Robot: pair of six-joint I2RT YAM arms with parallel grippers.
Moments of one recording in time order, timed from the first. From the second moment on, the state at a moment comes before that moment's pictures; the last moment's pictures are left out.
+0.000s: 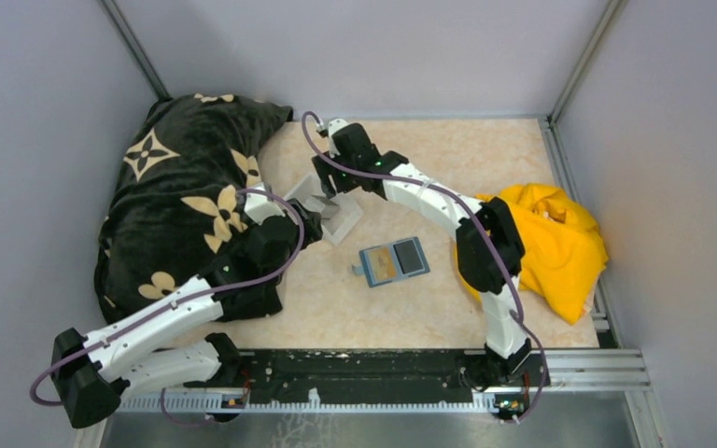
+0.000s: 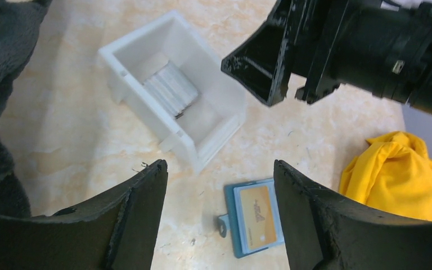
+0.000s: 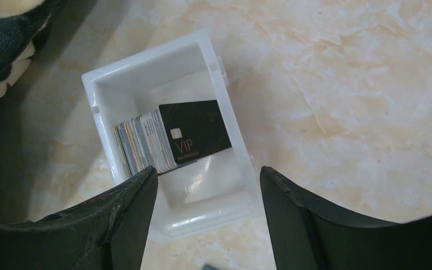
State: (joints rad) left arm -0.88 0.98 0.76 -0.19 -0.73 -0.81; right arm 0.74 1.98 1.73 -0.40 0.03 0.14
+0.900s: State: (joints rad) left arm -0.85 0.92 0.63 -0.22 -0.71 -0.89; right arm 0.78 2.28 2.02 -0.53 -0.10 0.12
